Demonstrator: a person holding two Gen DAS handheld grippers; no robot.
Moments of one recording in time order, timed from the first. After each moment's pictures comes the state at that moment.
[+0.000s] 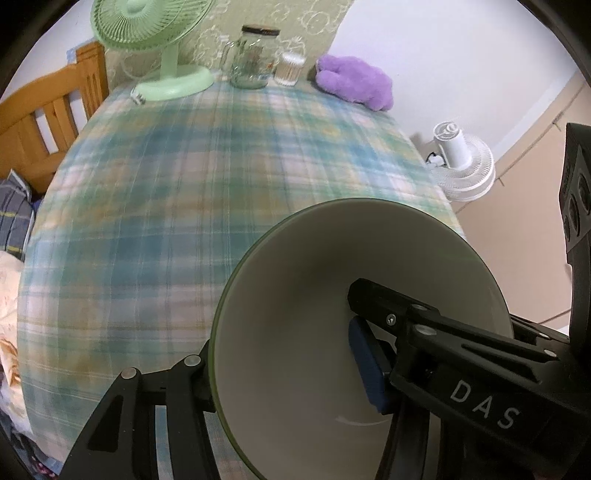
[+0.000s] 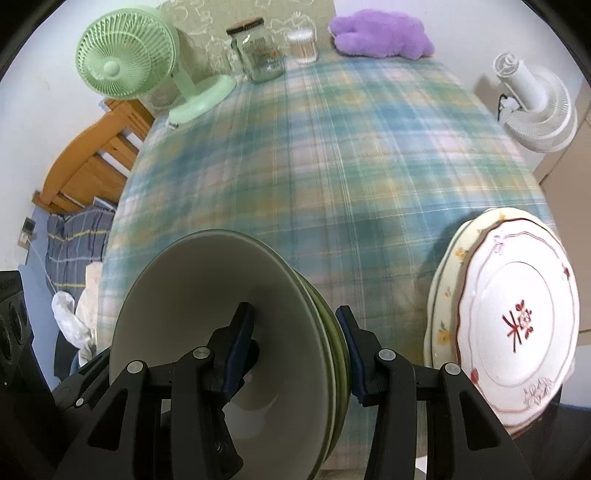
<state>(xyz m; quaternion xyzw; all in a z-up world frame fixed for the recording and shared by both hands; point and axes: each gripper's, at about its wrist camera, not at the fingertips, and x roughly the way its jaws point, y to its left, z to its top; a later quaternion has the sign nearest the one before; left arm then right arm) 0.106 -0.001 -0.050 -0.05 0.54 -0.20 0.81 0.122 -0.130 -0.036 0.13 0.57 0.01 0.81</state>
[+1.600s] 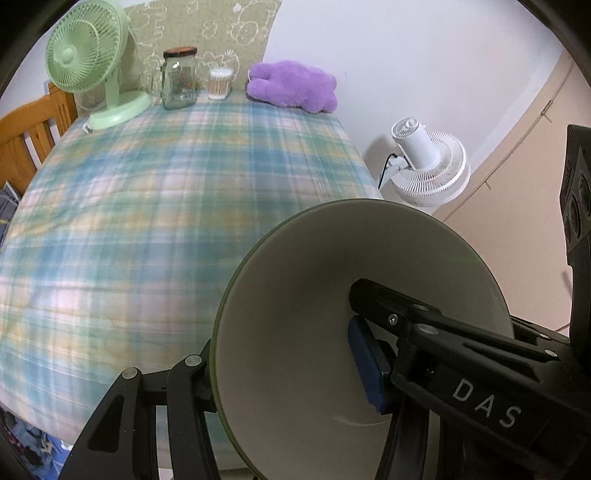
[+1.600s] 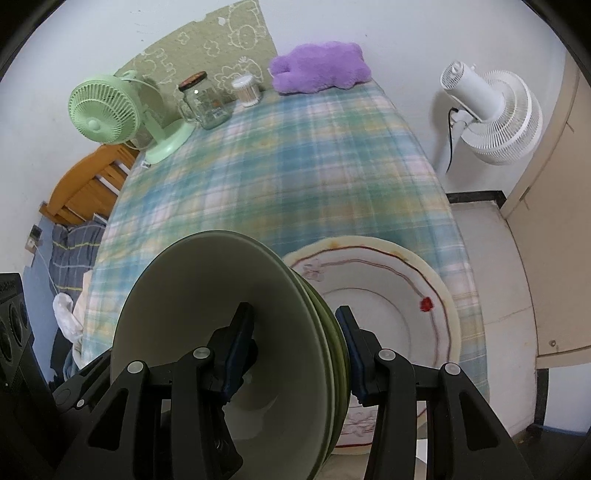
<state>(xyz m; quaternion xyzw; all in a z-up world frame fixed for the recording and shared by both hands) 0.067 -0.171 -0.027 -0.06 0.52 -0.19 0.83 0.082 -0.295 0.002 0.13 0.54 0.02 0.83</state>
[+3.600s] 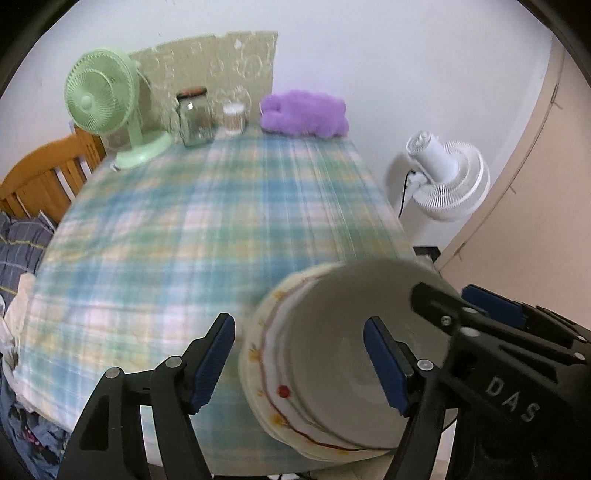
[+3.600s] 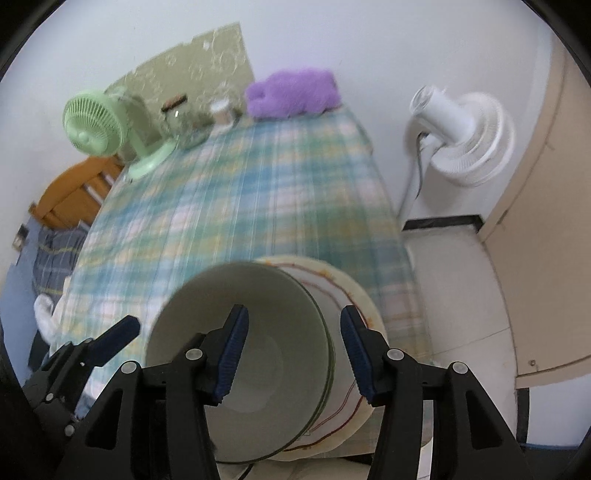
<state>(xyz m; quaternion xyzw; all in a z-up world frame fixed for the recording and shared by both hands) 0.049 -0.186 -0.004 0.00 0.46 -0.13 0.88 0.058 -0.339 0.021 0.09 0.49 -0.01 0.87</state>
